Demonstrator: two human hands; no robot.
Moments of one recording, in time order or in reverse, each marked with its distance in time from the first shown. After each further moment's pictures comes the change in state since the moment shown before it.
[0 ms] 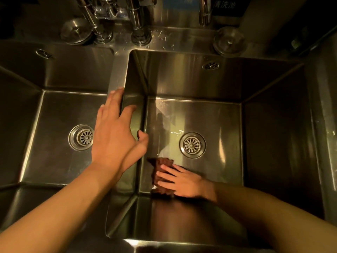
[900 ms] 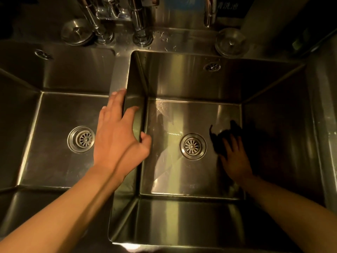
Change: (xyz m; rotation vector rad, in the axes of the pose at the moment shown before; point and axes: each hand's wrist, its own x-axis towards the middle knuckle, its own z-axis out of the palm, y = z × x) left_hand 0.000 0.001 0.000 -0.044 0.010 -0.011; right_hand -0.115 0.099 0.043 0.407 0.308 1.088
